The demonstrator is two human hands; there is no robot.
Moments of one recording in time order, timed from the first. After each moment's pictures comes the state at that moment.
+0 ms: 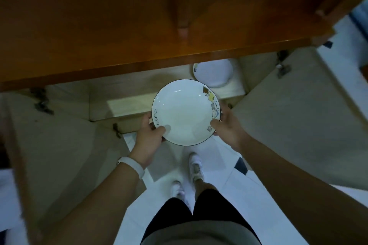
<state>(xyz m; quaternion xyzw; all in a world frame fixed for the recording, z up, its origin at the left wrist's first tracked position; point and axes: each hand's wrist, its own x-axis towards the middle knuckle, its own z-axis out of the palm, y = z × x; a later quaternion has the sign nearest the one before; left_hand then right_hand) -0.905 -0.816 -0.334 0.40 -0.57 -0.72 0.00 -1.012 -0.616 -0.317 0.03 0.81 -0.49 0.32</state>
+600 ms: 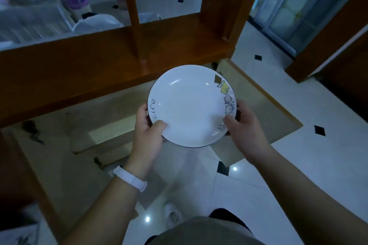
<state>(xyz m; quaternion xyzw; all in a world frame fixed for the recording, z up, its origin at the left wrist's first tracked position) -0.846 -0.738 -0.157 0.17 -0.60 -0.78 0.06 -0.872 -0.530 -0.119 0.07 0.80 -0.59 0.08</state>
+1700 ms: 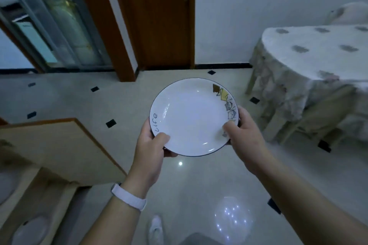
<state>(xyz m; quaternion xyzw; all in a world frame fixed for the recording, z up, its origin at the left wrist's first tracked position) -0.532 -0.315 -0.087 -0.24 -0.62 -0.67 -0.33 -0.375 -0.189 -0.069 0.41 0.62 -0.60 -0.30</state>
